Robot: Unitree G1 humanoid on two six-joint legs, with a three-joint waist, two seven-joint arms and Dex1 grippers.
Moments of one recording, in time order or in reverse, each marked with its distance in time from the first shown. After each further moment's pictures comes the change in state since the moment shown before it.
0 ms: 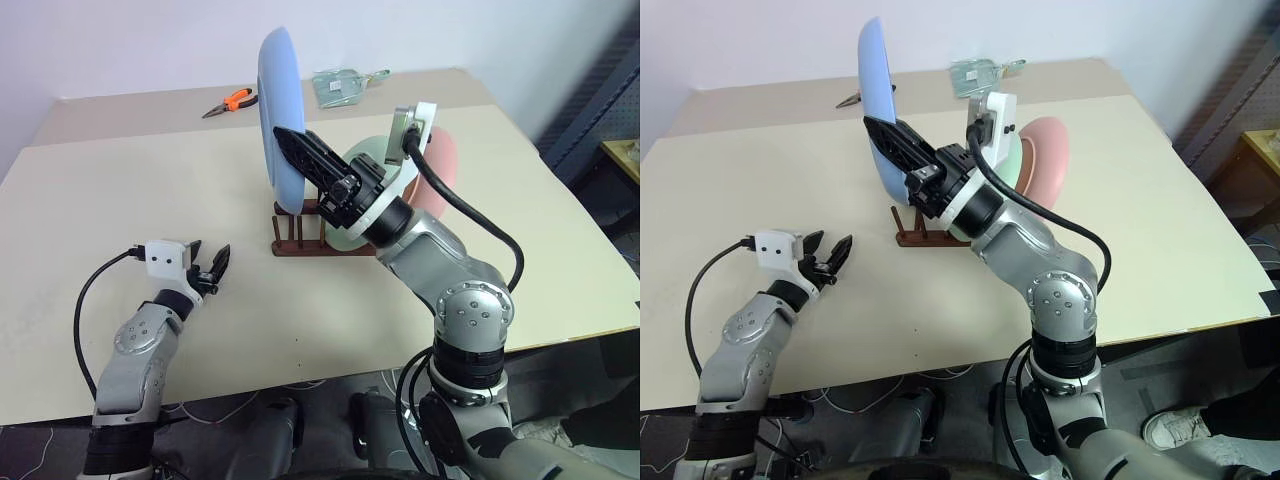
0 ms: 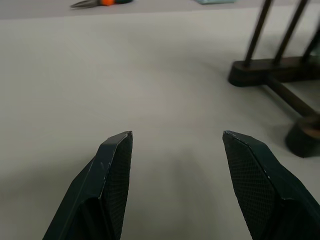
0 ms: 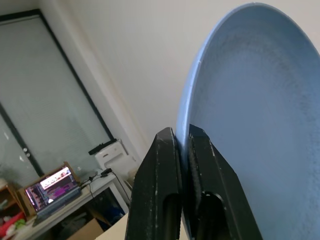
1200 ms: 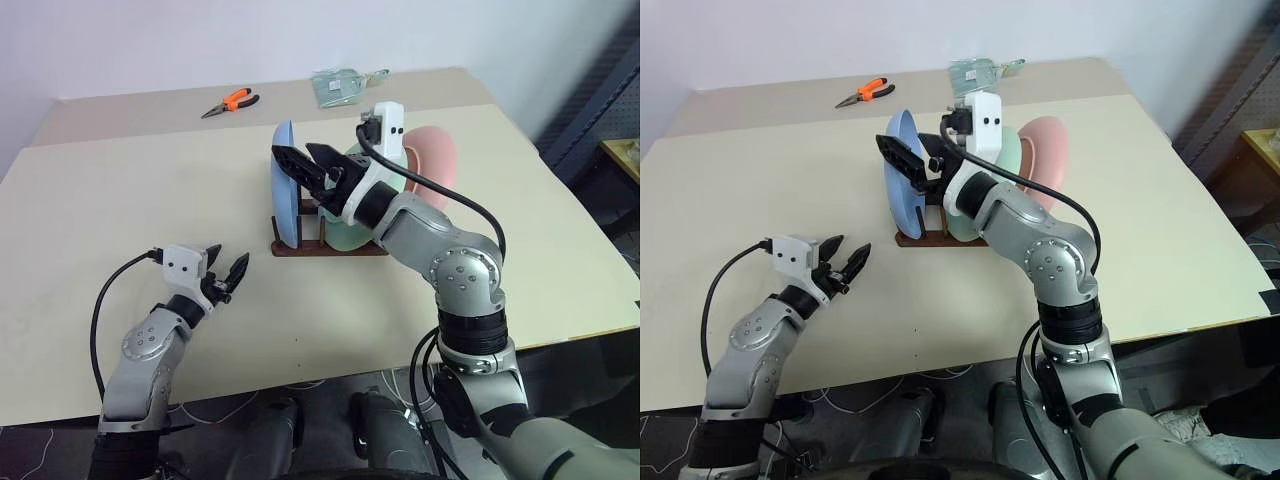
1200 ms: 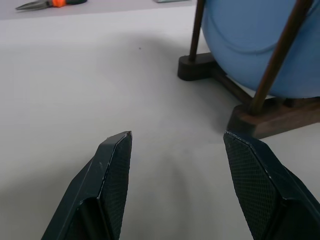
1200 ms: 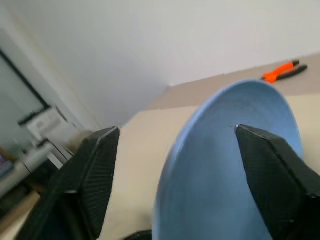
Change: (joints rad) left arm 0.018 -0.026 -0.027 -0.037 0.026 -0.015 -0.091; right arm -0.131 -0.150 0.061 0.203 -0.151 0.023 -0.063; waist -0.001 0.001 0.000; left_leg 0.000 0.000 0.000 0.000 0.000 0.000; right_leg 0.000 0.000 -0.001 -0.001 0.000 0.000
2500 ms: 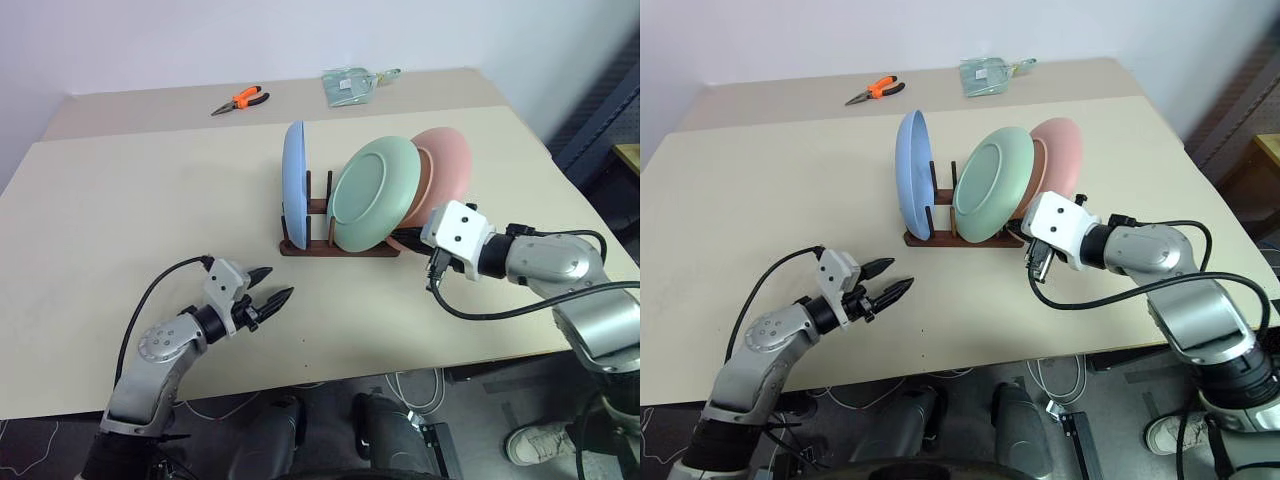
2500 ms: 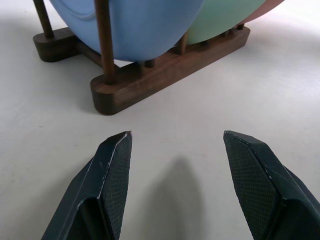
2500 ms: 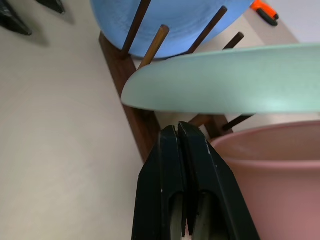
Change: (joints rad) left arm 0.021 0.106 -0.163 -0.040 0.000 0.007 -0.272; right arm 0.341 -0.749 0.067 -0.169 -0.663 -0.334 0.728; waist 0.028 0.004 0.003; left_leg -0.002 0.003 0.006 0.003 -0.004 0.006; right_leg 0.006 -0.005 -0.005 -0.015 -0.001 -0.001
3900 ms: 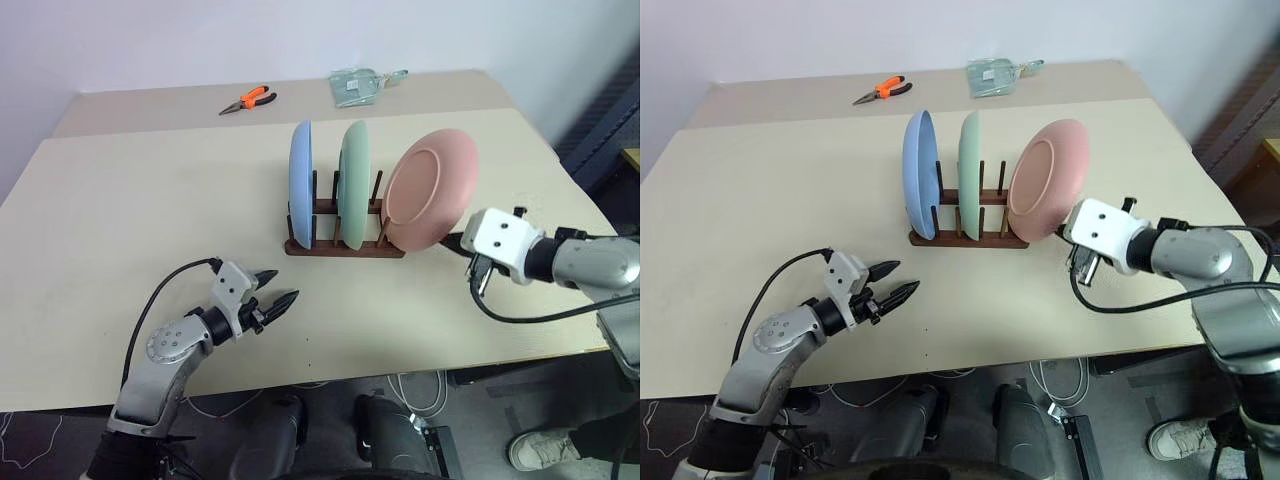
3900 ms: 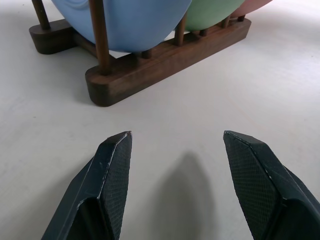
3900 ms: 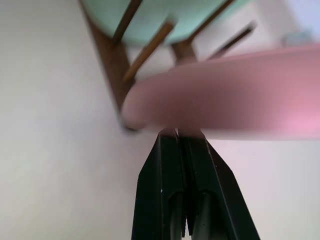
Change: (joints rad) left arm -0.008 -0.008 -0.032 0.013 0.028 -0.004 0.012; right arm 0.102 -0.098 -0.165 0.049 -0.075 -0.079 0.105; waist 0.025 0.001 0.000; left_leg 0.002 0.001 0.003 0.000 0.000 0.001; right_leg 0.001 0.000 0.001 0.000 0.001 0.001
